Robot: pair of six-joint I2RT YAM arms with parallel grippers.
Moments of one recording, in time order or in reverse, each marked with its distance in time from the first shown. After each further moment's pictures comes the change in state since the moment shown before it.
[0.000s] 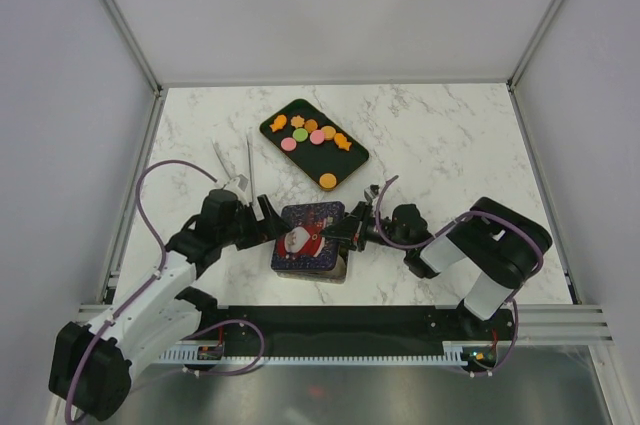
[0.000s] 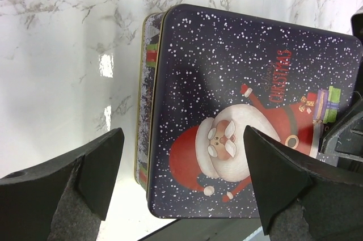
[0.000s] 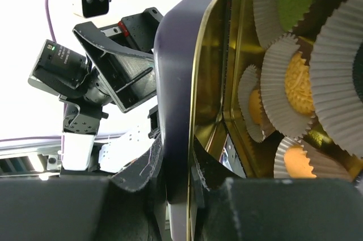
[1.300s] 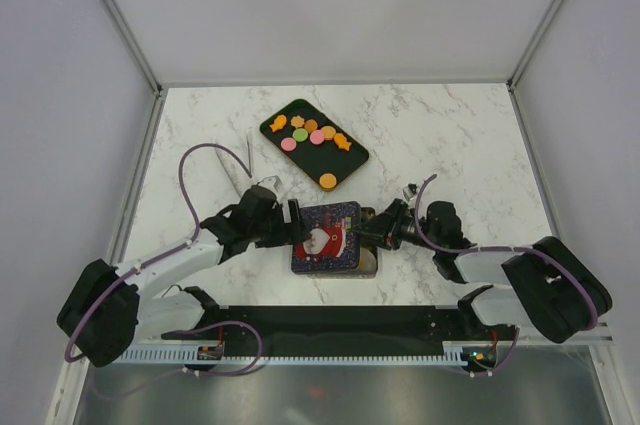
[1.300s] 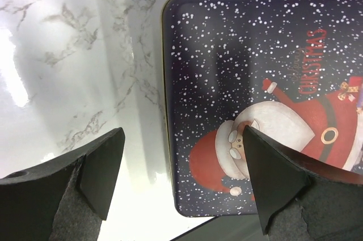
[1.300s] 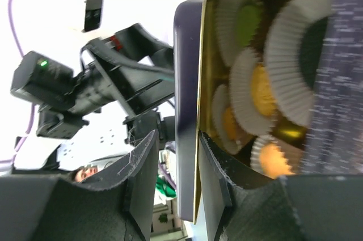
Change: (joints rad) left arm -0.231 0.291 0.088 0.090 -0.155 0.001; right arm -0.249 -0.364 -0.141 -0.365 -0.111 -0.169
